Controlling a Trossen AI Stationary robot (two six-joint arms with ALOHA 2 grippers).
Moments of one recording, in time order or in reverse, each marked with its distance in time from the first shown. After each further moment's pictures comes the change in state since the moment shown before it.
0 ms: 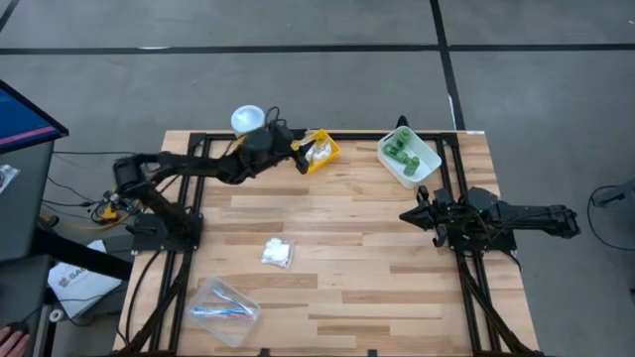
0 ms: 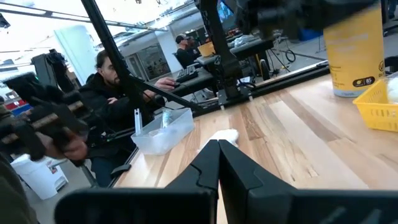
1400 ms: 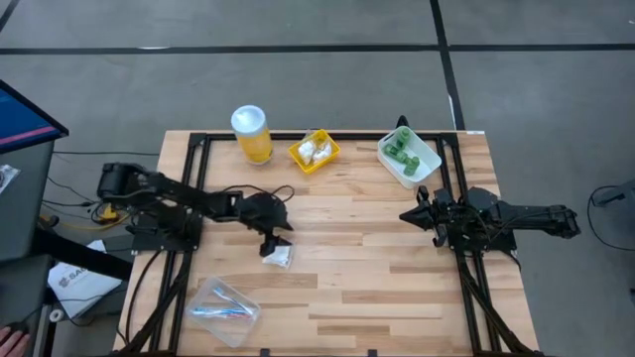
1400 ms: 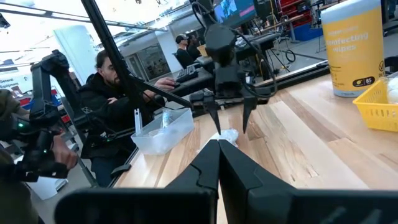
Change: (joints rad) left arm -0.413 -0.167 -0.295 -0.484 0.403 -0.146; right arm 0.000 0.000 0.000 0.000 0.000 0.000
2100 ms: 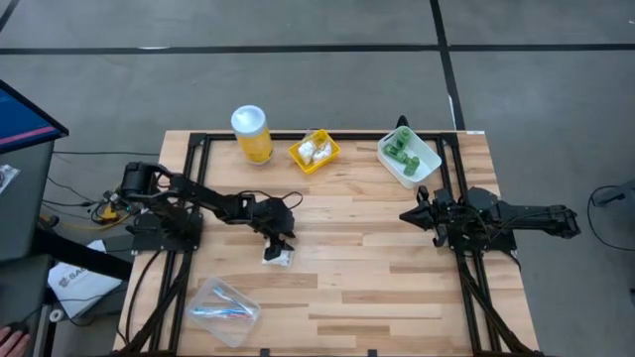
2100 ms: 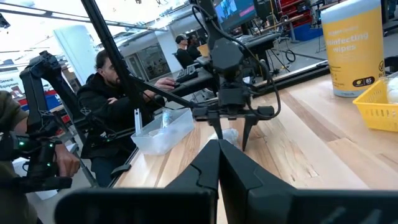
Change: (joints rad) left arm 0.001 0.208 0.063 0.030 0.080 0.017; right arm 0.000 0.000 0.000 0.000 0.000 0.000
